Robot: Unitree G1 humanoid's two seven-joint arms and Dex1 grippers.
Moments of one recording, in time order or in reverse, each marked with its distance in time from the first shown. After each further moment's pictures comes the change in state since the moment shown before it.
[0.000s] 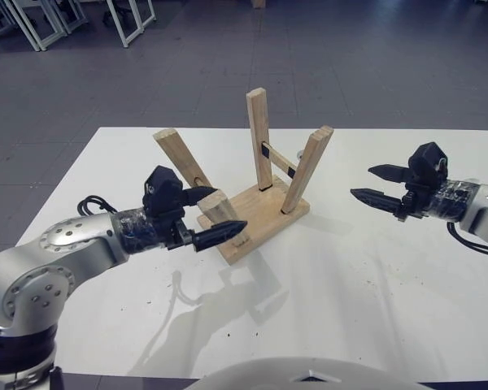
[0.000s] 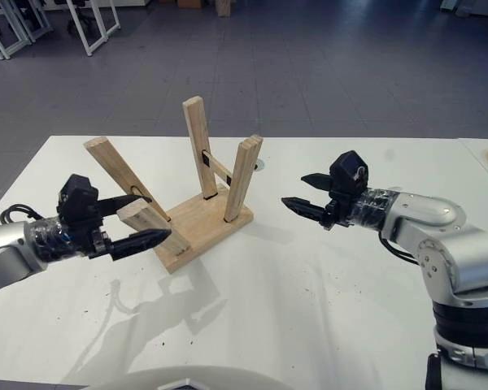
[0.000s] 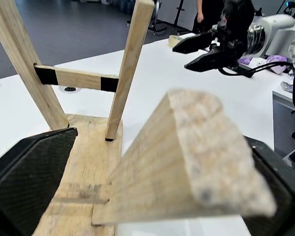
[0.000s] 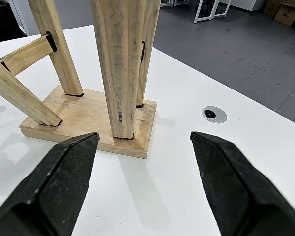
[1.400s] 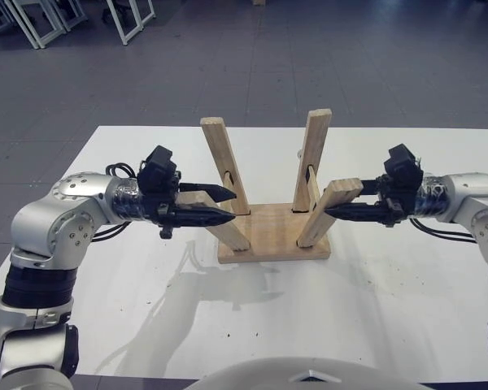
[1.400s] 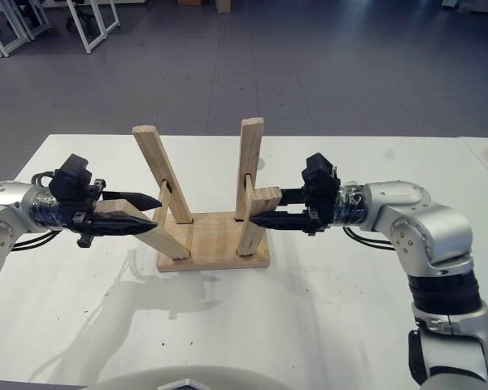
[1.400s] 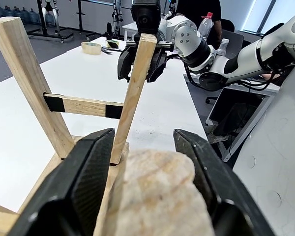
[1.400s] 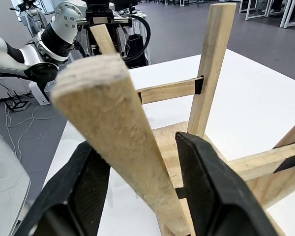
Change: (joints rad) left arm -0.252 0.027 -0.205 0.426 0.292 -0.251 -0.778; right arm -0.152 0.058 0.154 0.163 0.123 -0.069 0.446
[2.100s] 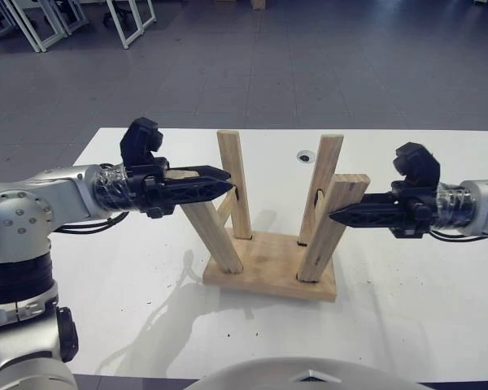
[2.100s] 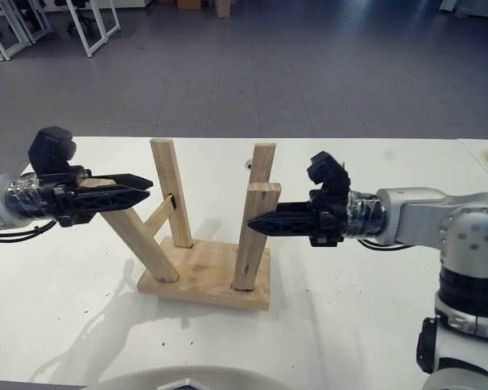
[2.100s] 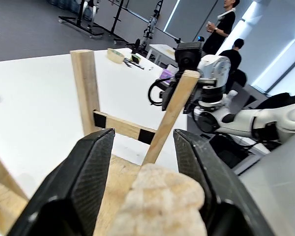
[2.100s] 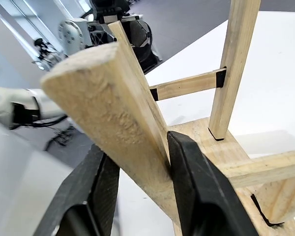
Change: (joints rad) left arm -0.093 0.015 0.201 -0.019 -0.537 0.614 0.421; right arm -0.092 -0.072 -0.195 0.022 0.766 0.679 -0.472
